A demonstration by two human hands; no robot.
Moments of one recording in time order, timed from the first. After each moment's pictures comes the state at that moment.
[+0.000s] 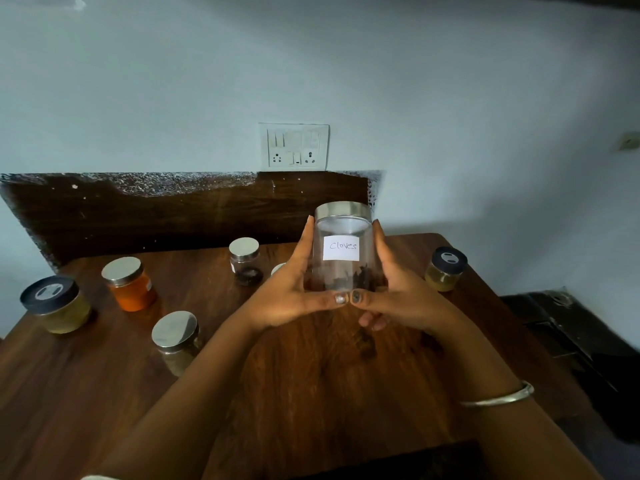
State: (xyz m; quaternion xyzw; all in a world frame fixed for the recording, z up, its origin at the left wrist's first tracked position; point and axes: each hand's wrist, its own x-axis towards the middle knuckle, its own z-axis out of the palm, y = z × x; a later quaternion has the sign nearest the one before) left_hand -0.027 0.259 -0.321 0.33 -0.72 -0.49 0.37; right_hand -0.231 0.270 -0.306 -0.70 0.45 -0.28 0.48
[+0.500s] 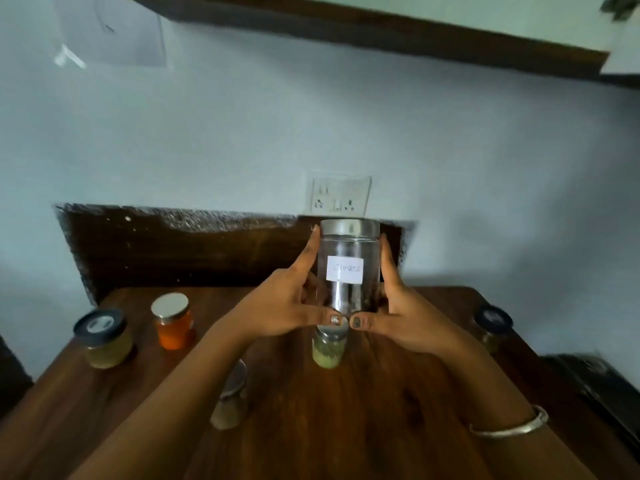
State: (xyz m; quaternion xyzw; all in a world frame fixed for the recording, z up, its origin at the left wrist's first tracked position) left_hand 0.086 0.237 -0.266 0.41 -0.79 -0.30 0.33; right_hand -0.128 0.238 -0.266 -0.79 0.44 -0.27 0.34
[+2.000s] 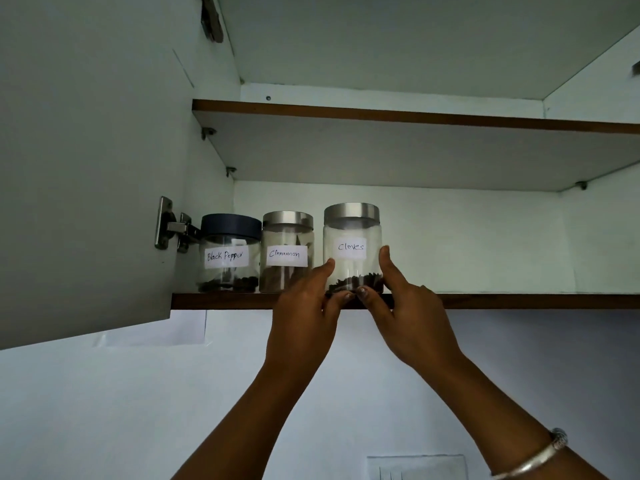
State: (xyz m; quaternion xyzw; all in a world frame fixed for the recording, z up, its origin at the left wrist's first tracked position) left_hand 0.166 -0.019 -0.002 0.37 -0.66 0.21 0.62; right_hand 0.023 -0.027 0.003 -0.72 0.41 -0.54 -0.18
